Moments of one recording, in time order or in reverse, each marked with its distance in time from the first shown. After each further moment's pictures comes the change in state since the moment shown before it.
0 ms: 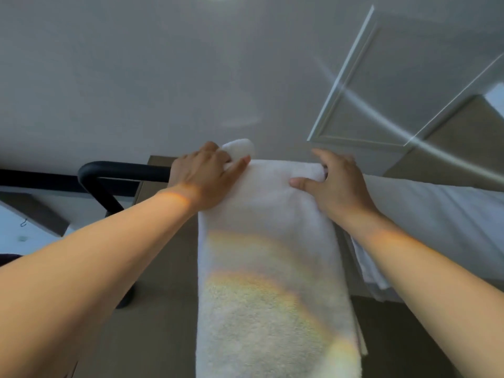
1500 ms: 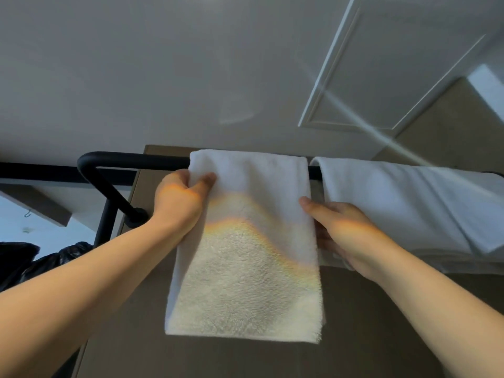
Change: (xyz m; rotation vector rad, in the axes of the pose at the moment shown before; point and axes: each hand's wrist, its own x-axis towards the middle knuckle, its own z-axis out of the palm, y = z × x) left_hand -0.083 0.015 -0.009 -0.958 0.062 -0.441; right_hand -0.089 0.013 -0.027 0.641 -0.385 0.515
